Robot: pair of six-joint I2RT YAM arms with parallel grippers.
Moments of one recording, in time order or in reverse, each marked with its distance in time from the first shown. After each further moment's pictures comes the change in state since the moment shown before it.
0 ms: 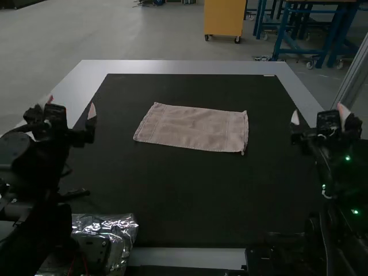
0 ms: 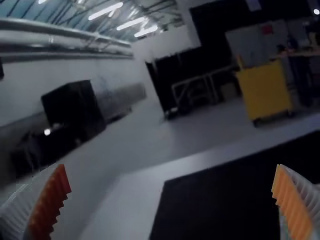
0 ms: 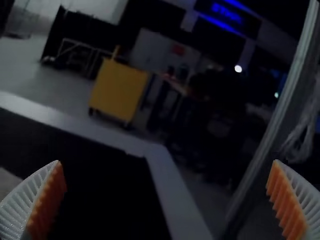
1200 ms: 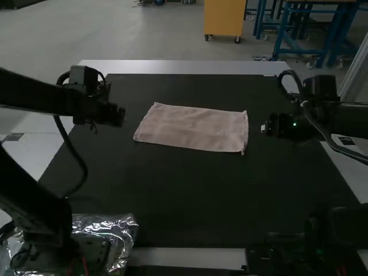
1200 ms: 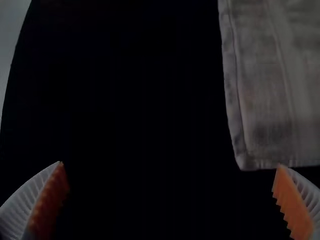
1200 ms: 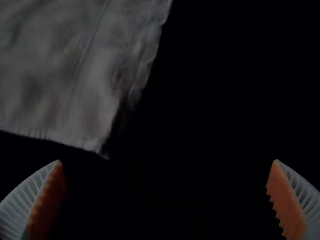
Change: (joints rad) left arm 0.000 1.406 0.752 -0.335 0.050 -0.272; right arm -0.014 1.141 0.621 -0.501 -0.242 0.472
